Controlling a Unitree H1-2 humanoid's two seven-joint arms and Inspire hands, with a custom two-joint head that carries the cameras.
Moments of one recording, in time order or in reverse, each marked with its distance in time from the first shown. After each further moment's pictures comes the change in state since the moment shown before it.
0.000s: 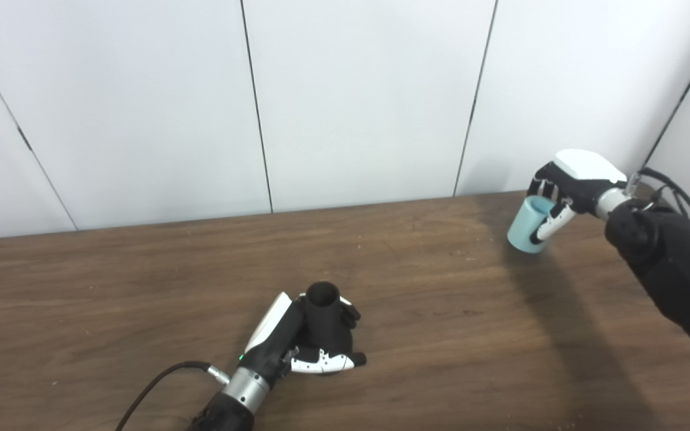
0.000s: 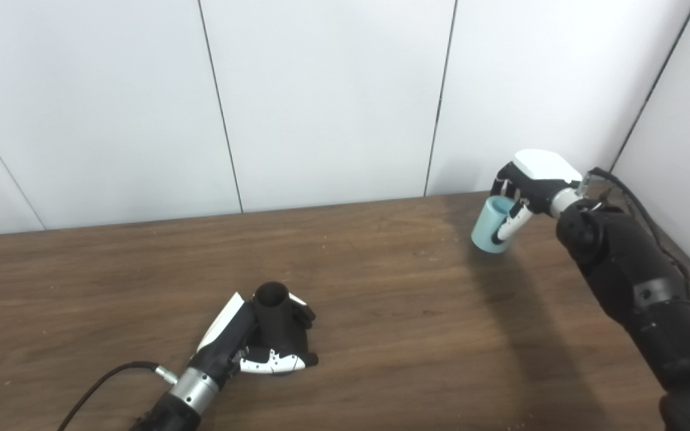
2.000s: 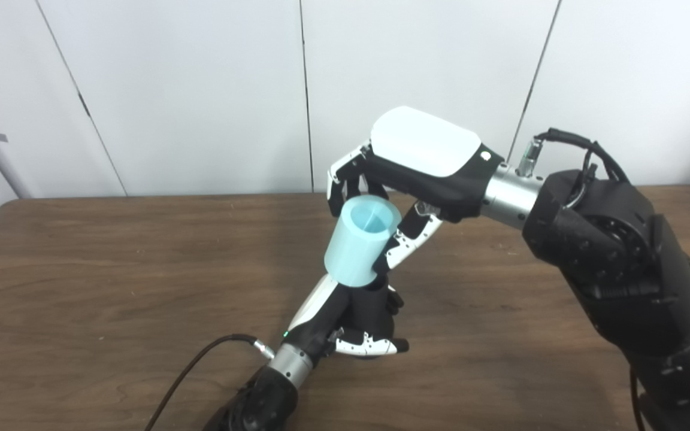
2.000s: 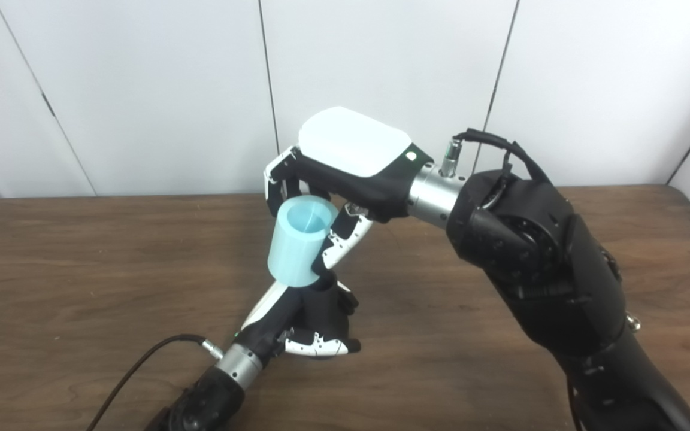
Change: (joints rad) left arm 0.017 -0.046 -0.015 -0.075 0.060 0.121 -0.003; right arm -0.112 0.301 0.131 -0.916 0.046 0.010 0.487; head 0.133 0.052
